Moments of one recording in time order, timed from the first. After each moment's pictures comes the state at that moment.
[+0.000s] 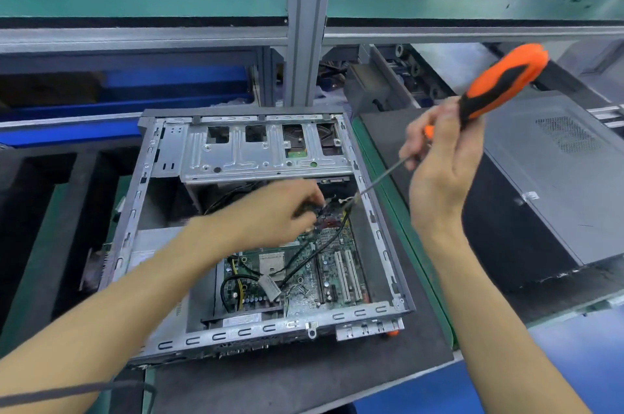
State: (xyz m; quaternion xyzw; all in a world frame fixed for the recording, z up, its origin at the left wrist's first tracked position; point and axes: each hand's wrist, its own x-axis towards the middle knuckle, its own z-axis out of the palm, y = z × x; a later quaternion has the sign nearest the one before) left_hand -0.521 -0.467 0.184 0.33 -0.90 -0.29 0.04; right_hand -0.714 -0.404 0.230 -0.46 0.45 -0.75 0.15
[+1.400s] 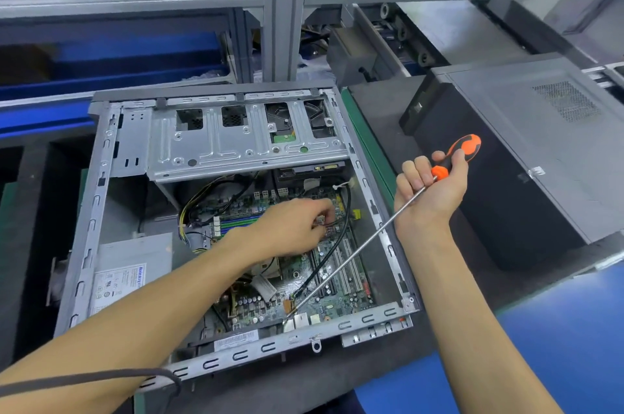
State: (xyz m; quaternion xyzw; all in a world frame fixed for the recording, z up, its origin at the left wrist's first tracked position) left_hand -0.568 -0.478 0.098 0.33 -0.90 -0.29 -0.05; right_hand -0.740 -0.412 0.156 0.05 0.36 -0.85 0.38
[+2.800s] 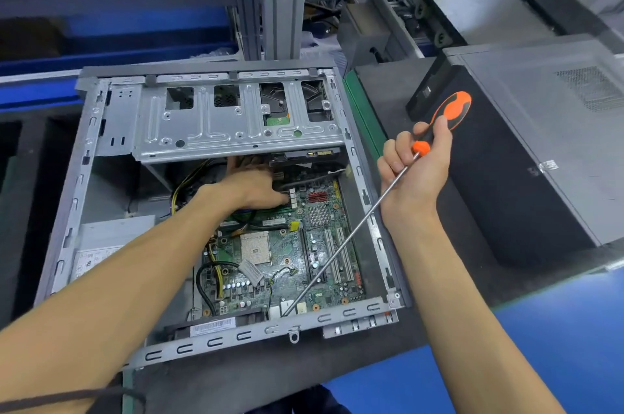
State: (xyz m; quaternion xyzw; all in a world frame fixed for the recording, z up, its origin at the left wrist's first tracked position) left_hand -0.553 -0.539 0.073 0.48 -0.82 -0.21 -0.24; right_hand -0.735 -0.422 0.162 -0.04 0.42 -0.80 0.43
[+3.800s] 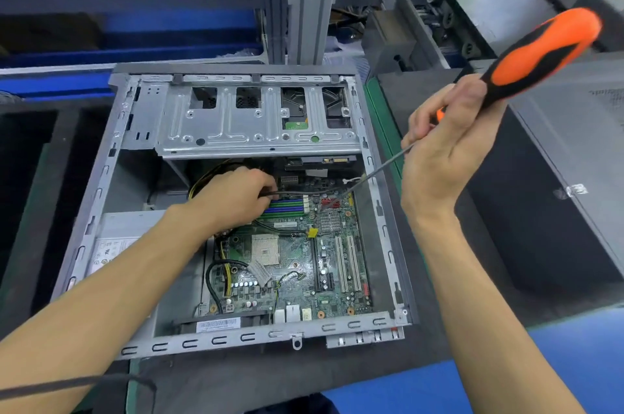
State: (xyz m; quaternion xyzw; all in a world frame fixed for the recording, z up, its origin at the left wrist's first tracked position) left_hand -0.504 -0.512 0.102 0.48 -0.85 -0.21 -0.06; right_hand -0.720 -0.441 0.198 -0.41 0.48 -0.76 0.12
